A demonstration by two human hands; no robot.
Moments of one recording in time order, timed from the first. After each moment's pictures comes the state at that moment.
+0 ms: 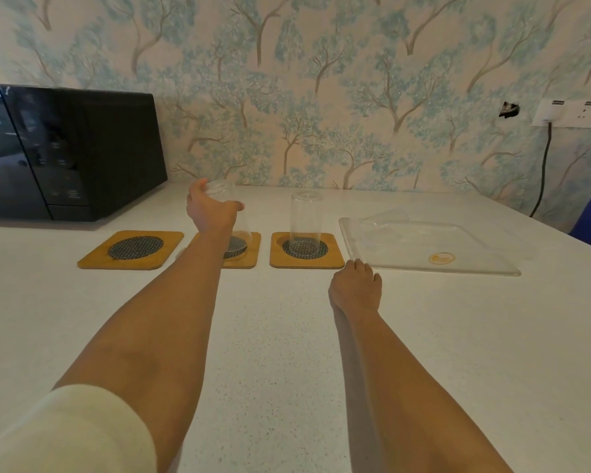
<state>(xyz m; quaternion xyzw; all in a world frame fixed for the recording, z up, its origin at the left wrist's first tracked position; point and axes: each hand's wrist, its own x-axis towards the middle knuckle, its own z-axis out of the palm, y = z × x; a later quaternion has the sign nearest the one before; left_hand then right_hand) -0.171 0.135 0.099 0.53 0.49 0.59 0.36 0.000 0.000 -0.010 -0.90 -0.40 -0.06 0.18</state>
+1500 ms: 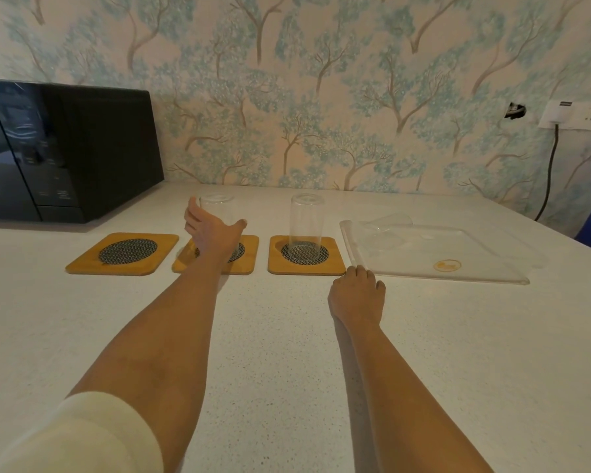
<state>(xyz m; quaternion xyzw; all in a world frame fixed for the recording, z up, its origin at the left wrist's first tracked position) -0.157 0.165 0.054 0.61 0.54 0.51 0.28 -0.004 -0.002 -0.009 -0.90 -0.39 -0.07 0.17</state>
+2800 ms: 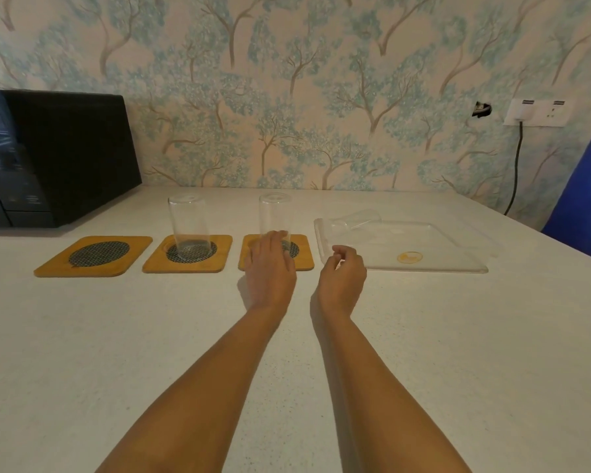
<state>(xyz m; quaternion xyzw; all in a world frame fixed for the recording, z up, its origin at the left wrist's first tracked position) -0.077 0.030 0.015 0.78 0.41 0.47 0.07 -0.002 -0.022 0.017 -0.74 -0.23 -0.07 0.62</state>
